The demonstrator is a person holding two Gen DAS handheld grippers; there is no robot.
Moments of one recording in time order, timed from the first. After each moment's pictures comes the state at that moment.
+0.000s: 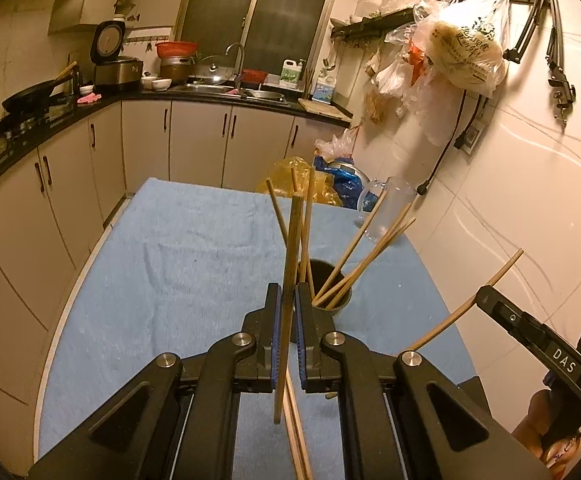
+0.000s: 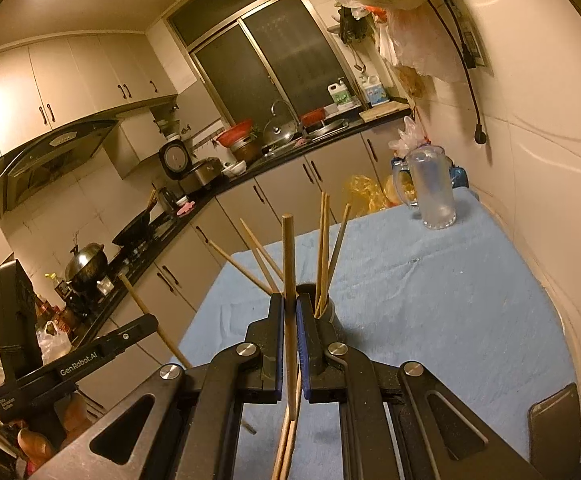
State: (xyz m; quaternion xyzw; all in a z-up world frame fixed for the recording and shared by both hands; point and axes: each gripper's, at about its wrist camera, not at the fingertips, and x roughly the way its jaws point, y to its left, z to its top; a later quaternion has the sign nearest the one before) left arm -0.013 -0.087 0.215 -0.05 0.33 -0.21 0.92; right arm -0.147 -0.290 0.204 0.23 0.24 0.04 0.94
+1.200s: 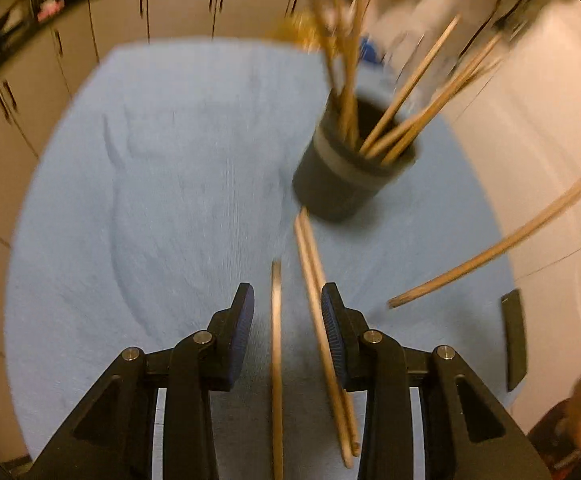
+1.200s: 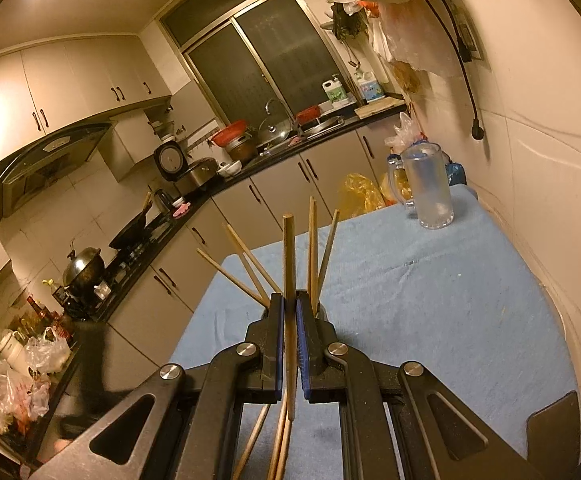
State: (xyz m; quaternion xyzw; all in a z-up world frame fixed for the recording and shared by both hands) left arm 0.048 -0.115 0.075 0.01 0.56 -0.22 0.80; right arm -0.133 -0.303 0.197 0.25 0.25 0.03 0.94
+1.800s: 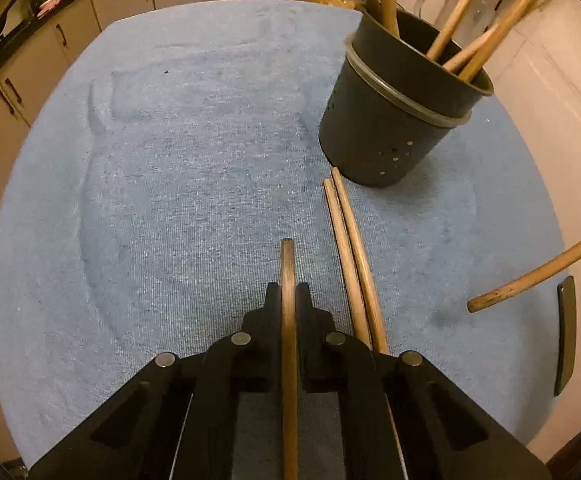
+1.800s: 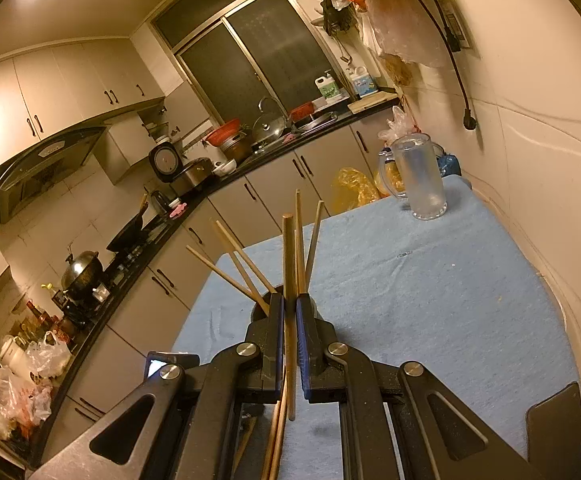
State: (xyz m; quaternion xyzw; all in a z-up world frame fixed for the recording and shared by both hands) left arm 0.060 -0.137 0.026 0.05 0.57 -0.18 0.80; right arm -0.135 -0.309 0.189 0.26 0.25 0.02 0.93
